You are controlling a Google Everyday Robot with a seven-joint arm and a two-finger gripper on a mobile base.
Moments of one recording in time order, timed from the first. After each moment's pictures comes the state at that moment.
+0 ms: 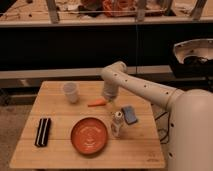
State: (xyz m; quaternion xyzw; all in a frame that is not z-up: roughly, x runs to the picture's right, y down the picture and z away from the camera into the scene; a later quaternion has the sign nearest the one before) arm 0.013 0.104 0.859 -0.34 -0.12 -0.11 0.92
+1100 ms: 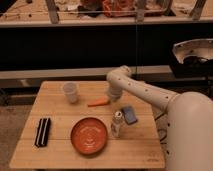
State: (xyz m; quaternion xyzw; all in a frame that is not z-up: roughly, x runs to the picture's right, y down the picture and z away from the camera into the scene) arm 0.037 0.099 0.913 -0.30 -0.14 -0.14 0.93
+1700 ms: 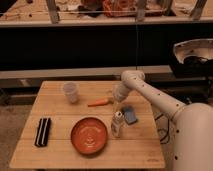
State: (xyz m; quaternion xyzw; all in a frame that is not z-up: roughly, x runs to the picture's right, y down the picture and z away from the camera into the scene) arm 0.046 0.099 0.922 -0.27 -0.30 -0.07 0.91
